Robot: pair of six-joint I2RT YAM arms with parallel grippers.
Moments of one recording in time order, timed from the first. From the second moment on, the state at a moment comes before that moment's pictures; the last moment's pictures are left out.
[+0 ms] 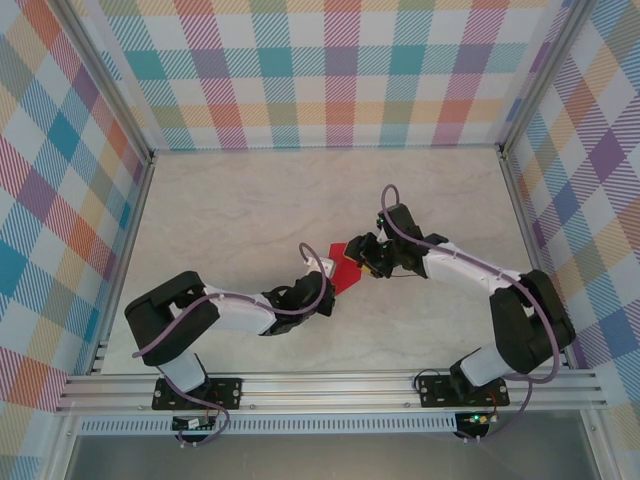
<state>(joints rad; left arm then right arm) -0.98 1.66 0.63 0.31 -0.30 -0.50 0.52 1.48 0.88 -0.28 -0.40 1.01</state>
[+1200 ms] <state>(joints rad) -0.75 1.69 0.59 0.42 0.20 -0.89 0.52 1.75 0.95 -0.23 -0.55 0.75</state>
